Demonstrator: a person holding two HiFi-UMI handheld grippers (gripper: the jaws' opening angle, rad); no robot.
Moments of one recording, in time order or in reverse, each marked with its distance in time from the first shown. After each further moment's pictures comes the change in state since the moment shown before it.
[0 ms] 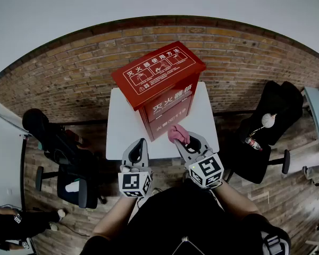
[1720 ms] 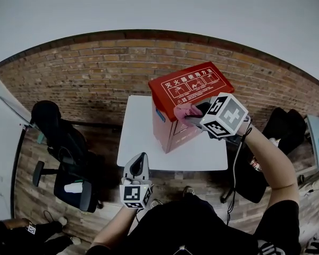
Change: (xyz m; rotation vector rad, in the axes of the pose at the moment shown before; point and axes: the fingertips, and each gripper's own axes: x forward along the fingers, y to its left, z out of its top) left arm -0.061 0.105 -0.005 -0.071 -0.035 0.093; right arm 0.121 0.035 0.113 -0.394 0.711 0.387
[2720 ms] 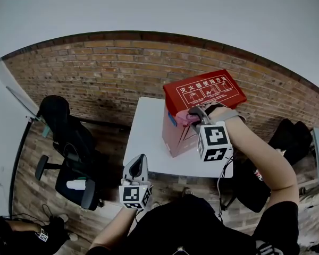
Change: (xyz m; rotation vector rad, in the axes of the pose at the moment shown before) left arm -0.012 0.044 0.001 -0.013 -0.006 0.089; right arm 0.050 0.005 0.019 -0.925 0.206 -0.328
